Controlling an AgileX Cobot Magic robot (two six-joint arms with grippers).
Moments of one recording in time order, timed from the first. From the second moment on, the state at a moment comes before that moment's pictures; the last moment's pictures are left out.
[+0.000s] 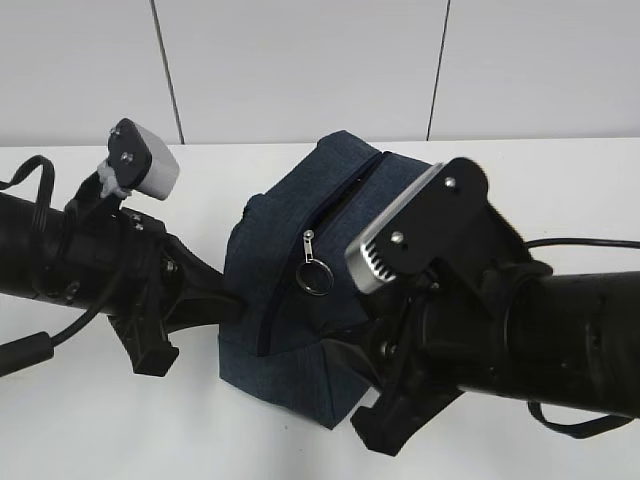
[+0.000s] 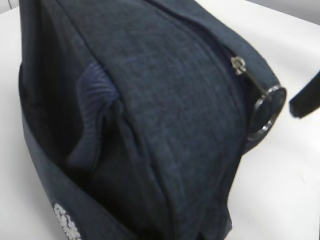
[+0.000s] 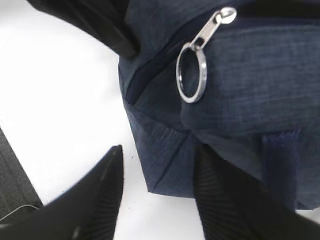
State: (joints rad) left arm -0.35 1.53 -0.72 -1.34 0.66 1.83; right arm 0.84 1.33 -0.62 1.82 0.01 -1.90
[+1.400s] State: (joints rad) left arm -0.35 1.53 -0.72 -1.35 0.66 1.83; right arm 0.84 1.49 -0.78 1.82 -0.02 -1.91
